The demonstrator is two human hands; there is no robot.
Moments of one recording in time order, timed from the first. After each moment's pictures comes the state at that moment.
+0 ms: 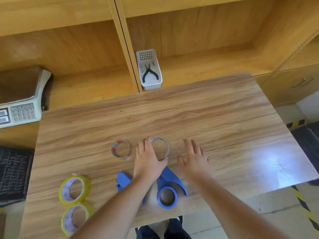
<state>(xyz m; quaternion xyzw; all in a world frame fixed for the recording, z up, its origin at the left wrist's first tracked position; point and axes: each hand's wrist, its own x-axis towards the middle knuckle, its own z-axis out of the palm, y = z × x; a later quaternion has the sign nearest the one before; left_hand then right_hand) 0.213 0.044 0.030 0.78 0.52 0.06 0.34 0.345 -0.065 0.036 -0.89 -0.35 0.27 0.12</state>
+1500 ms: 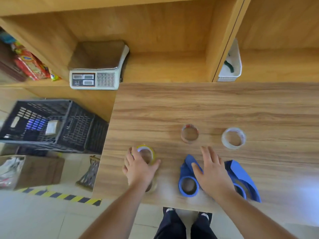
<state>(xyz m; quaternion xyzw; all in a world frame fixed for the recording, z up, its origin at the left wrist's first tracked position) -0.052 0.092 0.000 0.59 0.77 0.03 0.25 0.169 -0.007 0.018 -0.81 -0.48 0.31 0.11</state>
